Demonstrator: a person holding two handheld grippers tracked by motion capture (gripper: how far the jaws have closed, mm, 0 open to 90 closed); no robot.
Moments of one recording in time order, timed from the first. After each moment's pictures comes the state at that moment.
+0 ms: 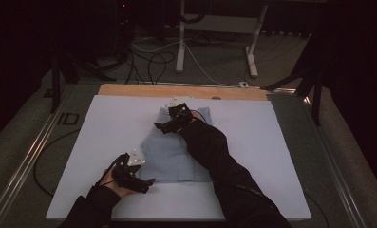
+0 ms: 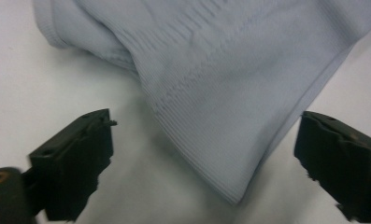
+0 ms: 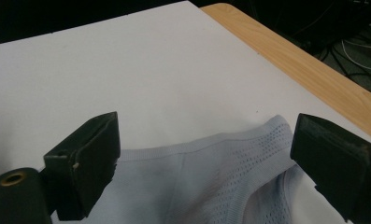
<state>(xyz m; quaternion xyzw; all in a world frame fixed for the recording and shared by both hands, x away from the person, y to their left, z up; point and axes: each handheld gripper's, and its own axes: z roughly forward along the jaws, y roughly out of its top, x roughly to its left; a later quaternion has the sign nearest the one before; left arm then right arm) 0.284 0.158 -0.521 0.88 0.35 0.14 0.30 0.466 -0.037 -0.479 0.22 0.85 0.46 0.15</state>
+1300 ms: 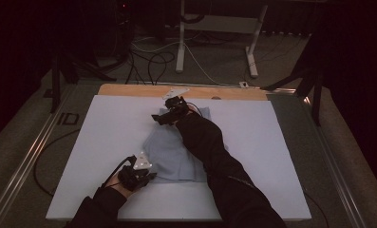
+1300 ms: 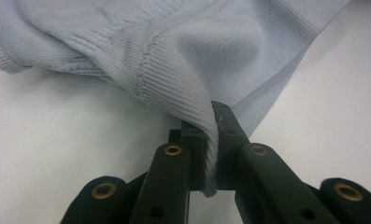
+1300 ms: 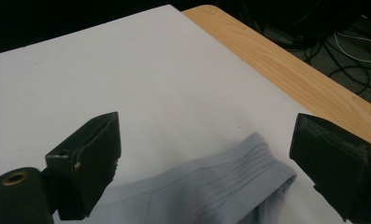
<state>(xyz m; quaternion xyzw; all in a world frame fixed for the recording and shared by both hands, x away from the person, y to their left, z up) 0.277 0.142 -0.516 0.88 0.31 0.12 0.32 0.494 -0.024 -0.475 0.24 0.84 0.46 0.15</state>
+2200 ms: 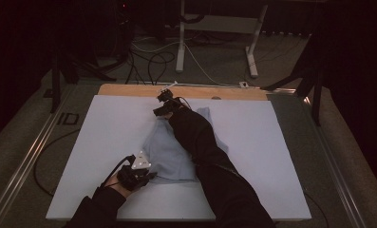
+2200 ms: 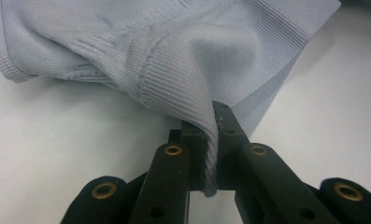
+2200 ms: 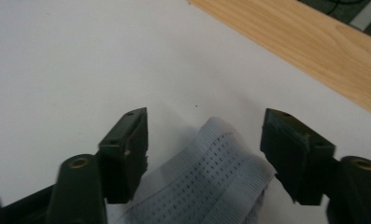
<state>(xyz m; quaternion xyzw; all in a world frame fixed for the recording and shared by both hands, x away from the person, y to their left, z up) 0.276 0.143 -0.512 0.88 0.31 0.12 0.33 0.545 0.006 -0.502 0.36 0.85 0.34 0.15</state>
